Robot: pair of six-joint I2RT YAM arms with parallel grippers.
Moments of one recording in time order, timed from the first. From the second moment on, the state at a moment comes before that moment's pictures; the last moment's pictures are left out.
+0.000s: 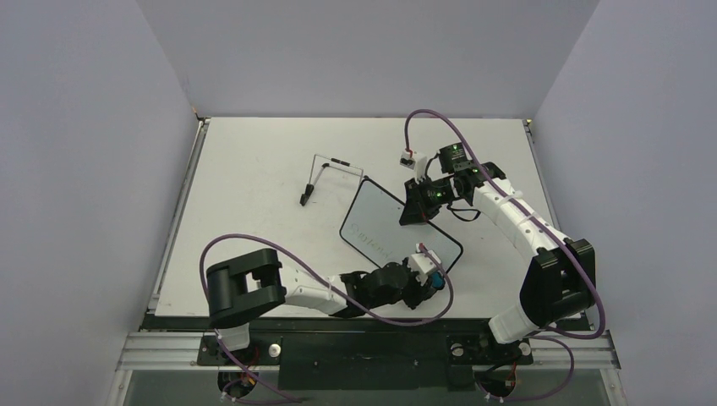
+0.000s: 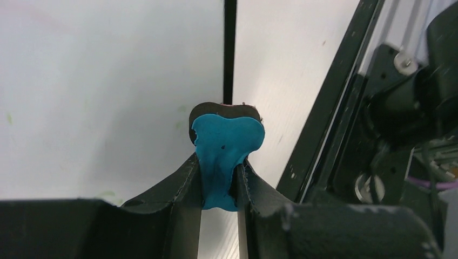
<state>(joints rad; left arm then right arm) -1.33 1.79 0.89 0.56 -0.16 -0.27 0.35 1.52 1.25 -0.80 -0.72 -0.18</state>
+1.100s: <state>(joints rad) -1.32 1.80 1.01 0.44 -0.16 -0.25 0.33 1.50 1.24 -0.77 -0.70 -0.18</state>
